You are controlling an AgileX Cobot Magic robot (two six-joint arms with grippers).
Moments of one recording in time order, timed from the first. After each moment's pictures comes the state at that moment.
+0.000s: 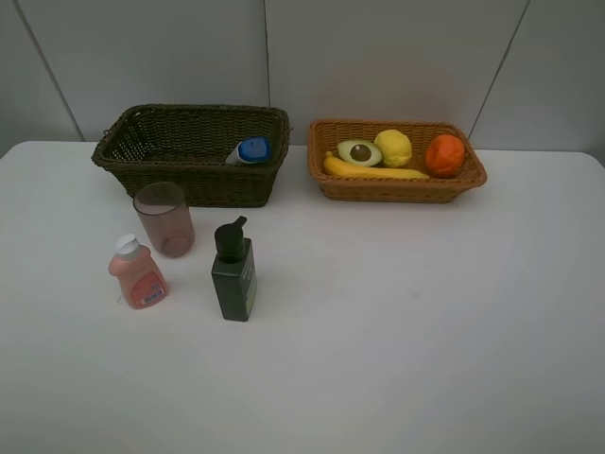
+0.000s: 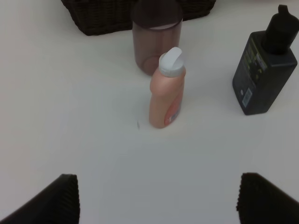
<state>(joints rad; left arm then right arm) -0.27 0.03 -0.41 -0.09 1.08 -0.02 0.04 0.00 -0.52 0.04 1.04 -0.10</state>
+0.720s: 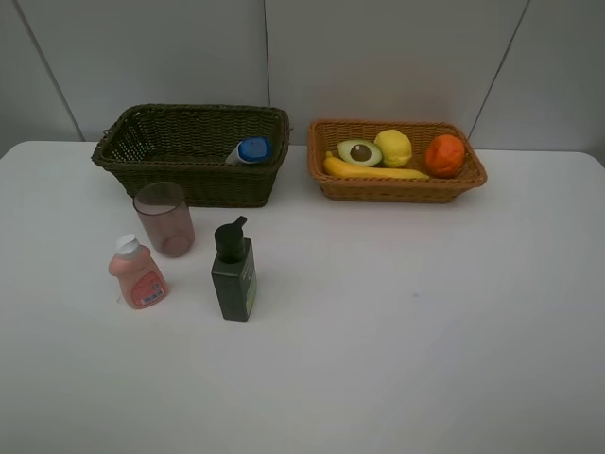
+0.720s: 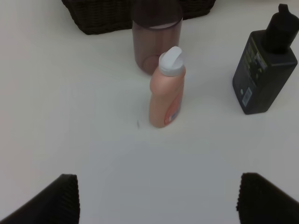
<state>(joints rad) -0.27 0.03 -0.41 -0.09 1.08 -0.02 -0.04 0.00 -0.52 0.04 1.04 -0.17</state>
